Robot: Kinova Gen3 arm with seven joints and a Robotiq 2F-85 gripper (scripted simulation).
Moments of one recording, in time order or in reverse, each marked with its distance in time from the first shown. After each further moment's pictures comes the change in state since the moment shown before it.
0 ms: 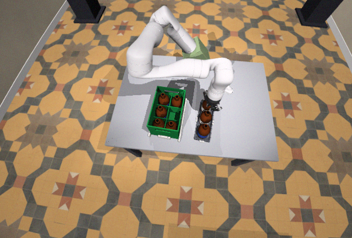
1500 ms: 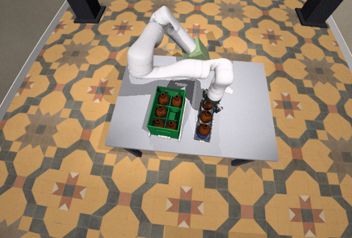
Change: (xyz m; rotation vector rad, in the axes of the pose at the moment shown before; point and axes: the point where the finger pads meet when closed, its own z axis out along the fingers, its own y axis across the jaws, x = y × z) arm 0.000 -0.001 0.004 0.006 -0.005 -0.003
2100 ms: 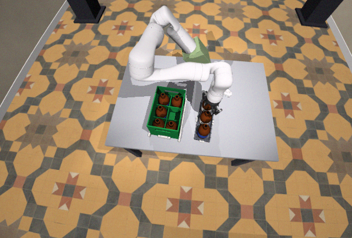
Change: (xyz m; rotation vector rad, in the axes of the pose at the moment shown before) arm -0.001 0.002 0.018 -0.002 -0.004 -0.005
